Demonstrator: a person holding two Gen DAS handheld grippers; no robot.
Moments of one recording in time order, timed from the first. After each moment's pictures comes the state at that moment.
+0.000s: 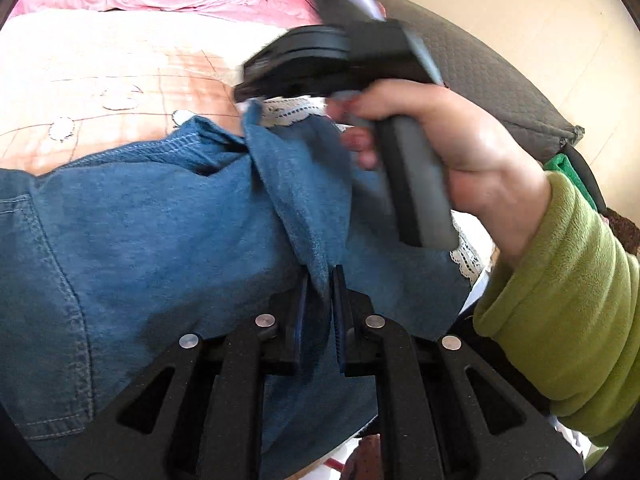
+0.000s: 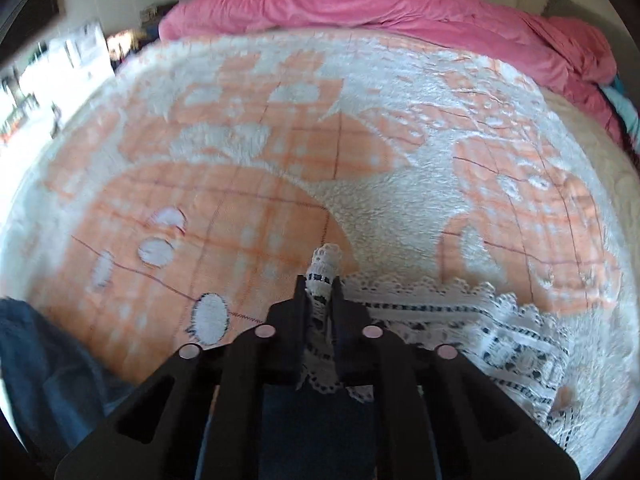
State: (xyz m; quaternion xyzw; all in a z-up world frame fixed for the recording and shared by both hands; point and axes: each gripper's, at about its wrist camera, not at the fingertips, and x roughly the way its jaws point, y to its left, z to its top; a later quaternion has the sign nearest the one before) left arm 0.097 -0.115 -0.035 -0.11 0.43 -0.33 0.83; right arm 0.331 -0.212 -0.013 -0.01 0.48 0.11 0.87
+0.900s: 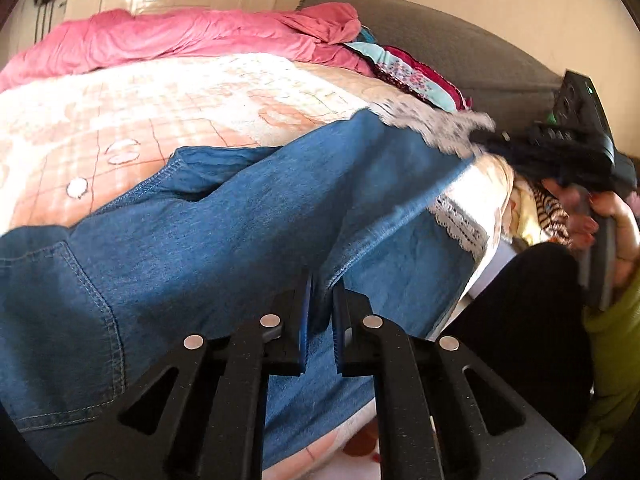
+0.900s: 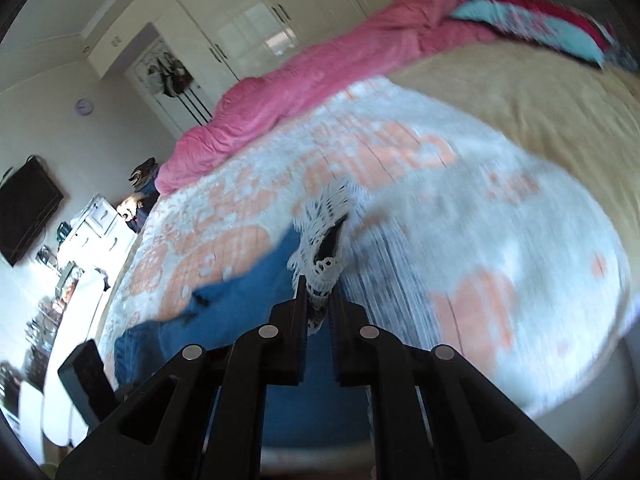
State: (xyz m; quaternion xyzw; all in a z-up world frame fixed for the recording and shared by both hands) left arm 0.069 -0.122 -0.022 0.00 0.38 -0.34 0.86; right arm 0.096 -0.386 0.045 0.26 0.37 0.05 0.89
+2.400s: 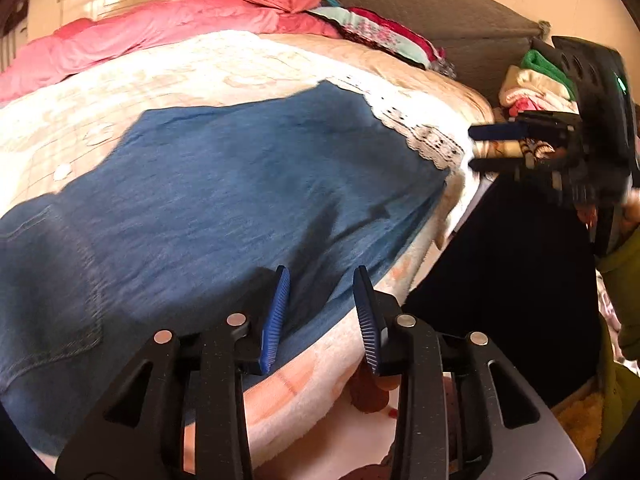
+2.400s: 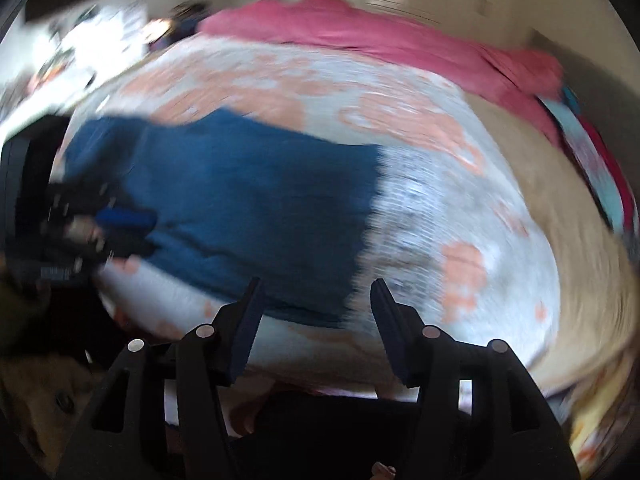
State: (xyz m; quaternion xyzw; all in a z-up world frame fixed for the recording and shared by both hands) left arm 0.033 -0.120 -0.031 0.06 0.41 -0.37 0.83; right arm 0.039 -0.289 0.027 -0.12 0.44 0.12 0.88
